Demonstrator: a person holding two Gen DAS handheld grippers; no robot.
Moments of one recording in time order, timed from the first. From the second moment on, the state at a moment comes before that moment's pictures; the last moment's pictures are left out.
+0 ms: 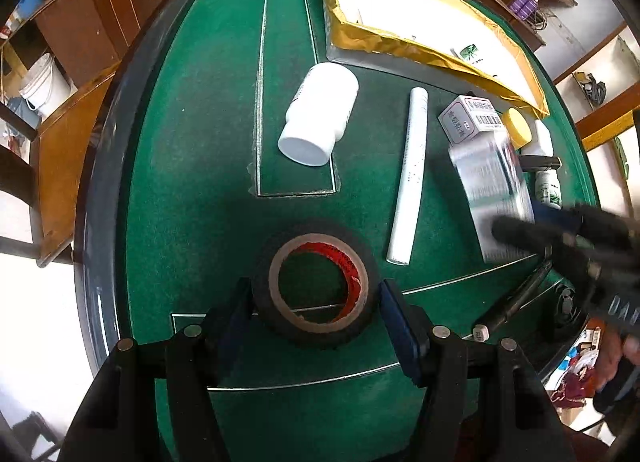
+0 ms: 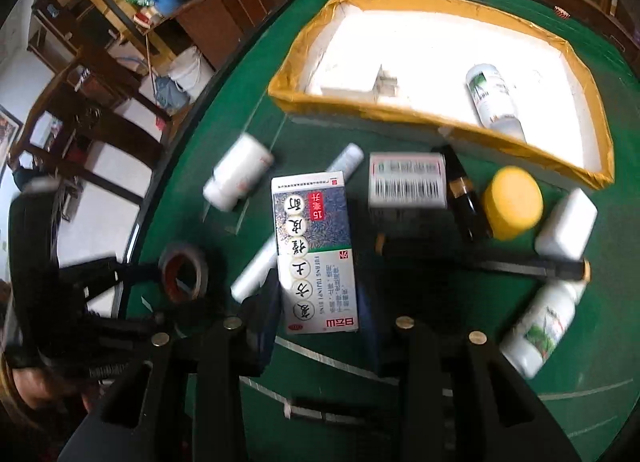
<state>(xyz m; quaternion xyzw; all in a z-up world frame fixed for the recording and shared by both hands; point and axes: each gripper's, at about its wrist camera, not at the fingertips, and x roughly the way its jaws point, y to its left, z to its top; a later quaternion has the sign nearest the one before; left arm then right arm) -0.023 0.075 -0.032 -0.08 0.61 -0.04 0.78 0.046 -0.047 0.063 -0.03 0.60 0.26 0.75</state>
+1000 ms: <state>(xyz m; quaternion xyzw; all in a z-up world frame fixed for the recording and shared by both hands) -0.031 0.084 -0.015 -0.11 0.58 -0.06 0.81 0.033 -0.049 0.058 -0.04 0.60 0.25 0.76</state>
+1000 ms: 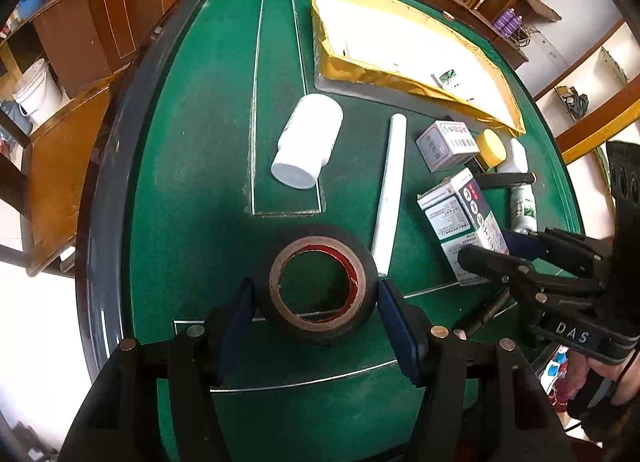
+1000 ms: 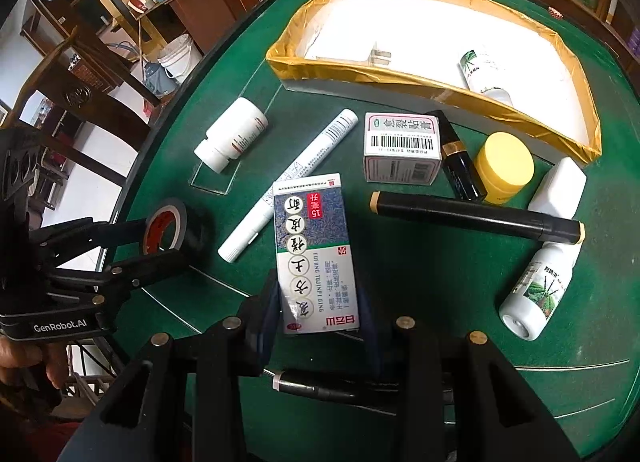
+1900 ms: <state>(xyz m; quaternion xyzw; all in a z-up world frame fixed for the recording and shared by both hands) -0.014 0.084 0.005 -0.10 0.56 -0.06 0.82 0.032 -0.078 0.093 -0.02 0.57 0.23 0.79</state>
